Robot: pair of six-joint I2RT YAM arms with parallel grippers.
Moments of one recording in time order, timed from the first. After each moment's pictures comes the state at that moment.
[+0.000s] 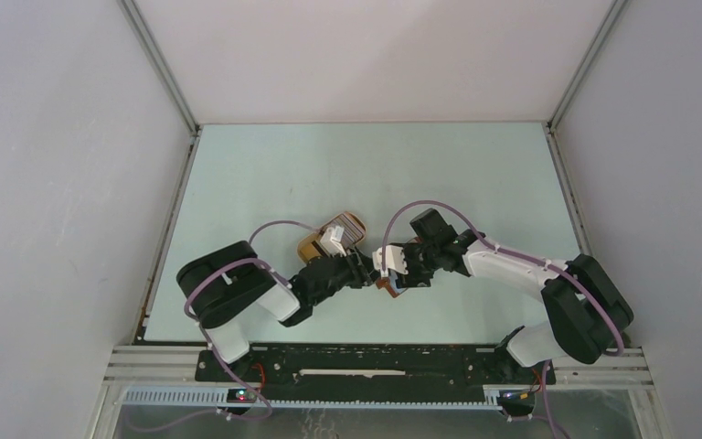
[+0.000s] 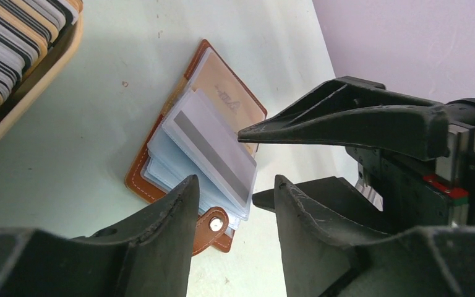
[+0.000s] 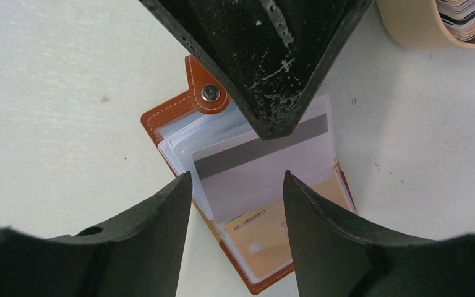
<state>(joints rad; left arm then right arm) -0.91 1.72 0.32 1.20 -0.07 -0.95 0.66 1.44 0.76 -0.36 -0.42 -1.03</state>
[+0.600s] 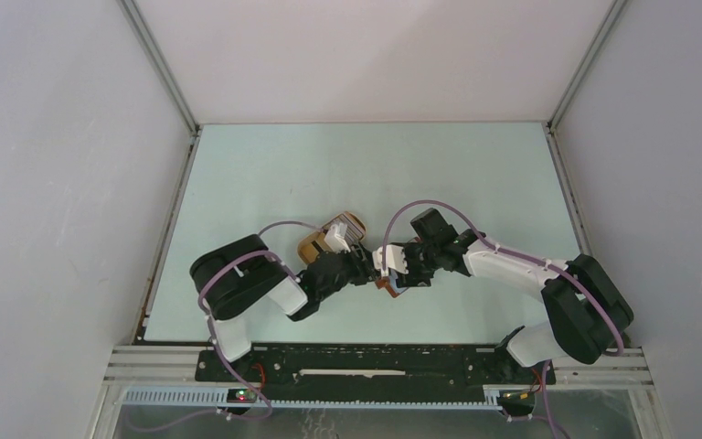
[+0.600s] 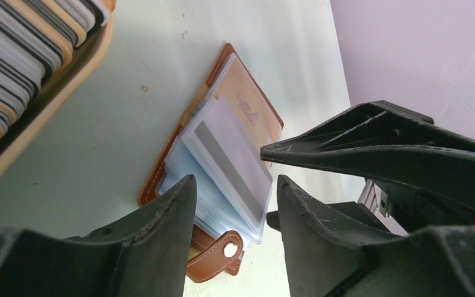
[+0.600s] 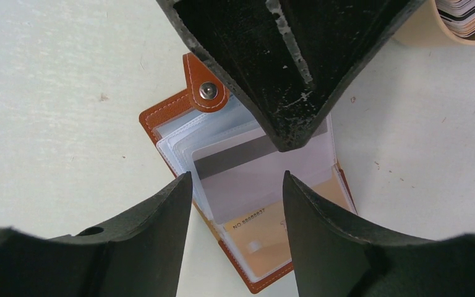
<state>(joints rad) -0.90 1.80 0.40 1.15 -0.08 -1.02 0.66 1.44 0.76 -0.36 -0.42 -1.03</state>
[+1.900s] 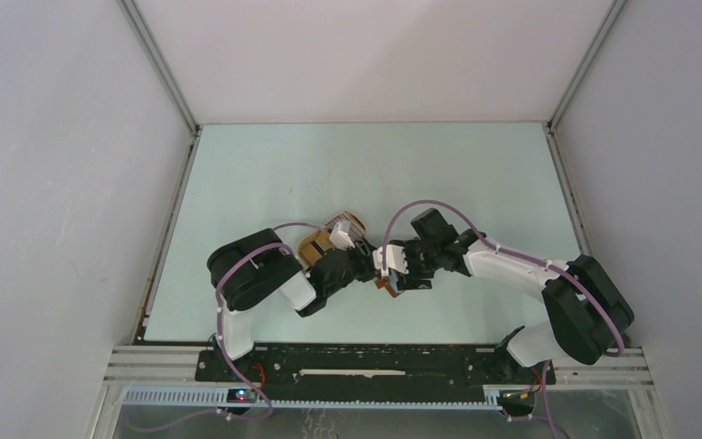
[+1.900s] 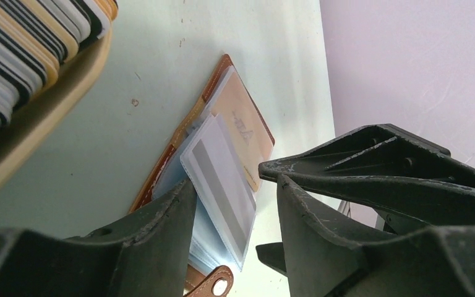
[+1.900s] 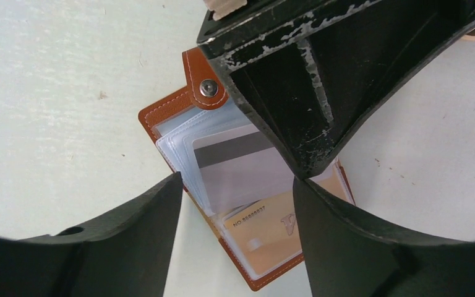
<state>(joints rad) -0.89 1.92 0.47 1.19 -0.06 -1.14 0.66 1.43 0.76 -0.36 -0.41 -1.03</state>
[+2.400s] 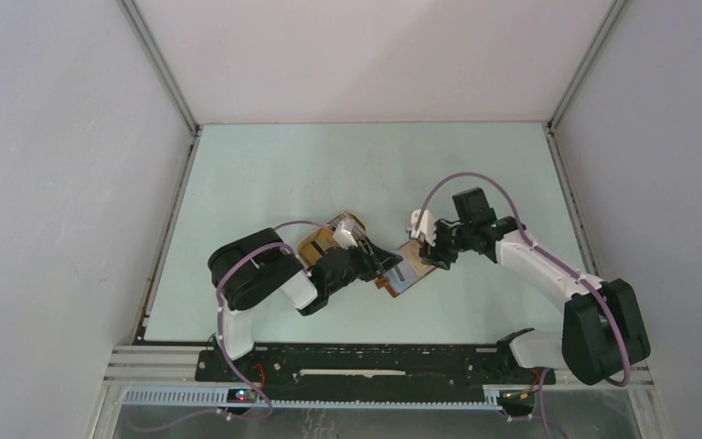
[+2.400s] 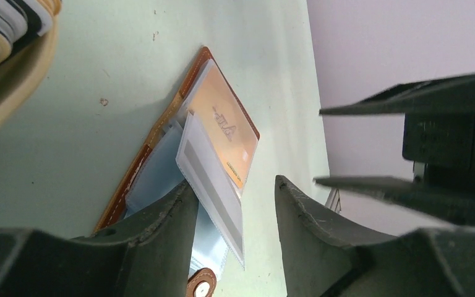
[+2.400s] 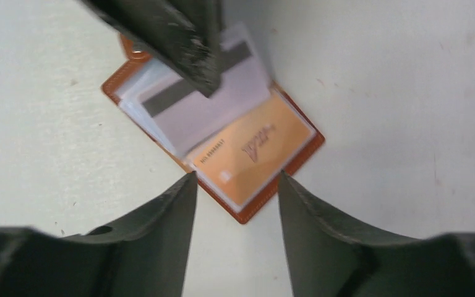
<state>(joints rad) -0.89 1.92 0.49 1.20 -0.02 -1.14 0.42 1.30 0.79 -0.46 -0.58 -0.95</state>
